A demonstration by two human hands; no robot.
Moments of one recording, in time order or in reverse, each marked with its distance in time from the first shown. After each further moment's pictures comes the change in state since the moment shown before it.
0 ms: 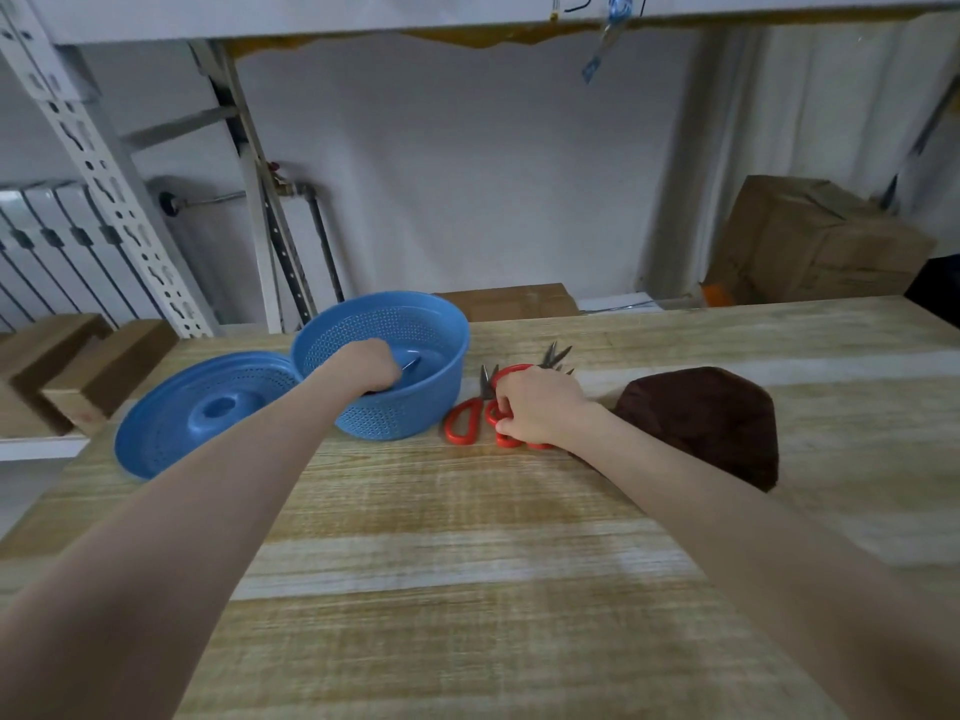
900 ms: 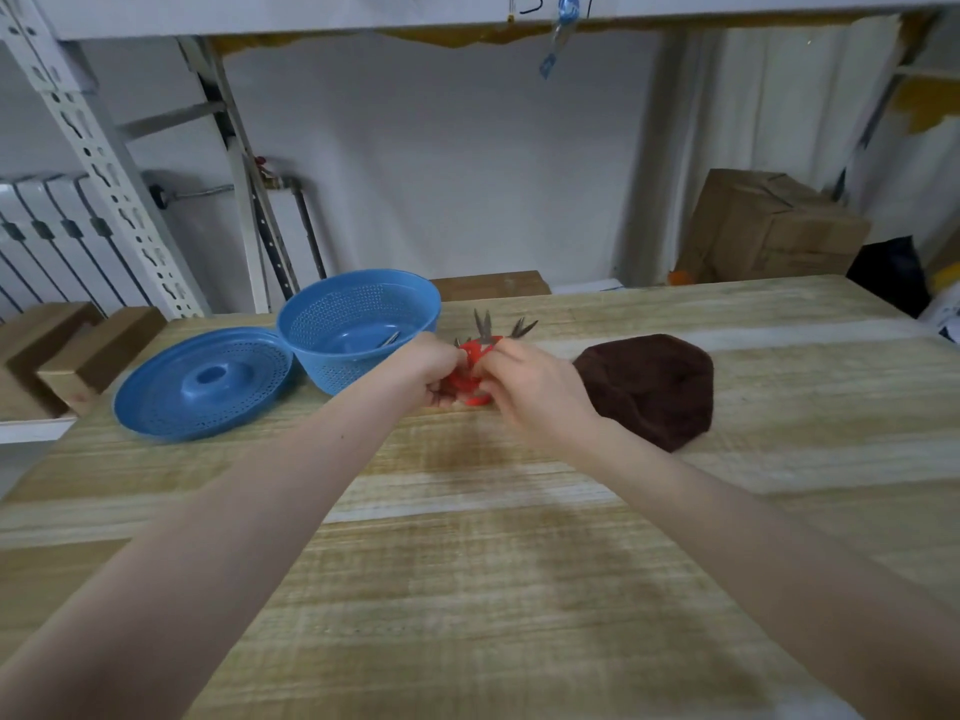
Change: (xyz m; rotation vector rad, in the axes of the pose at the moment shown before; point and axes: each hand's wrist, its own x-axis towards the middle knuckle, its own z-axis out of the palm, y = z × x) left_hand -0.102 0.092 0.021 -0.962 -0.154 -0.065; right_hand -0.095 0.002 0.014 0.180 0.713 -0.301
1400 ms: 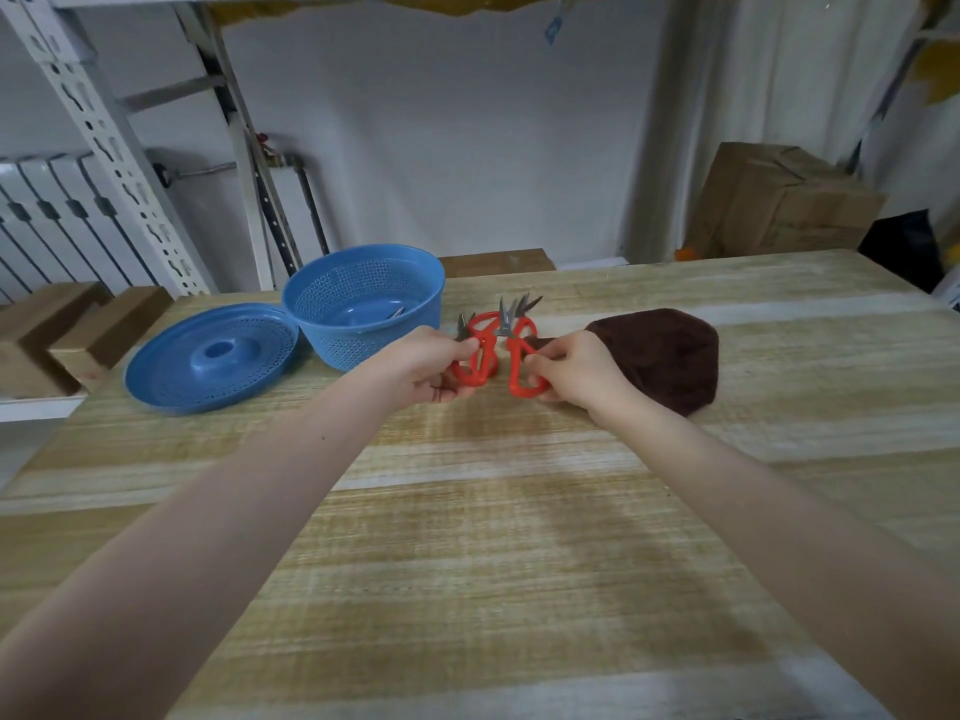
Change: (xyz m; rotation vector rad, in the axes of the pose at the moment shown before) left_hand -0.018 -0.022 -0.004 -0.116 -0.129 -0.024; right_hand -0.010 0.014 -0.013 0.622 -0.217 0.889
